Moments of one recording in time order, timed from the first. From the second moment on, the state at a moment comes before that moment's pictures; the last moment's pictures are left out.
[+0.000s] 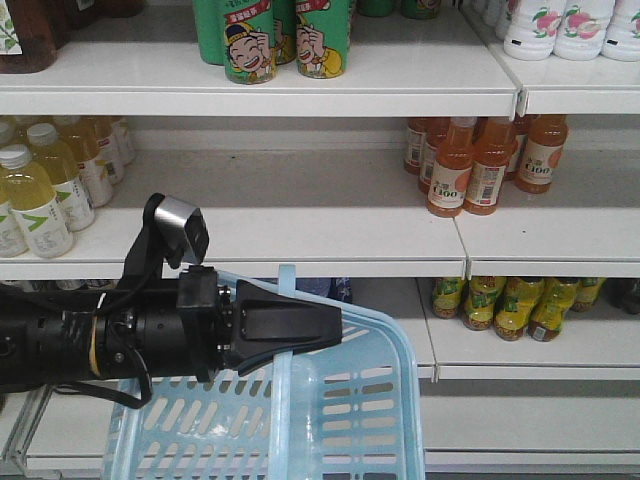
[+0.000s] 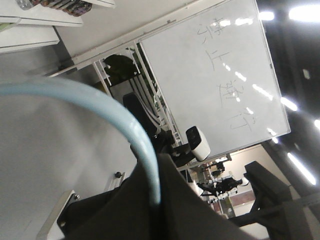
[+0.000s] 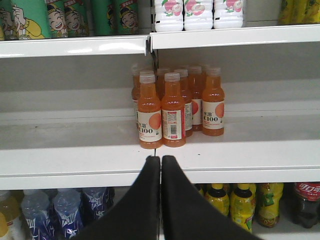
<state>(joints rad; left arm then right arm) -0.41 1.44 -0.73 1.26 -1.17 -2.12 0.00 -0.01 0.03 -0.14 0.05 0.19</state>
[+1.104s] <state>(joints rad) -0.41 1.36 -0.73 1.16 -1.16 -2.12 0.00 -0.01 0.03 -0.14 0.05 0.19</state>
